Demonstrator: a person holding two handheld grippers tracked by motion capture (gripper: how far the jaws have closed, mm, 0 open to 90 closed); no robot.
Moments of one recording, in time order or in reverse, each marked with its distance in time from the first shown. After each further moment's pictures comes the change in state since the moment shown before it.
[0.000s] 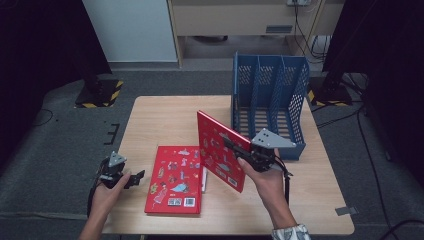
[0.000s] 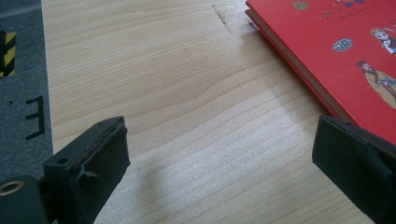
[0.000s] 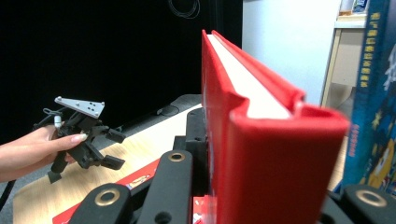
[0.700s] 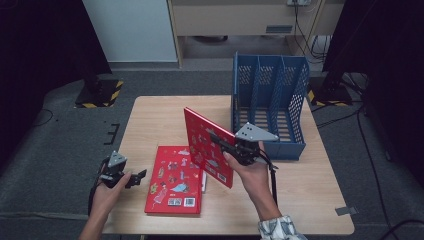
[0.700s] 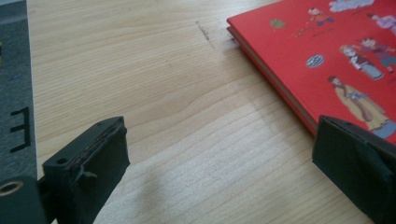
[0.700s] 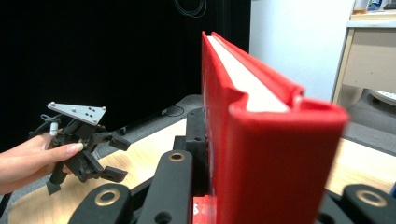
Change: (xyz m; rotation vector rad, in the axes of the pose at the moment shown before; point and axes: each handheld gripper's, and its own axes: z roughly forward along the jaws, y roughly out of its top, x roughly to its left) left arm -0.004 0.004 -0.002 -0.031 -0.038 0.018; right arm 0.010 0.006 0.037 0.006 0.022 -0.004
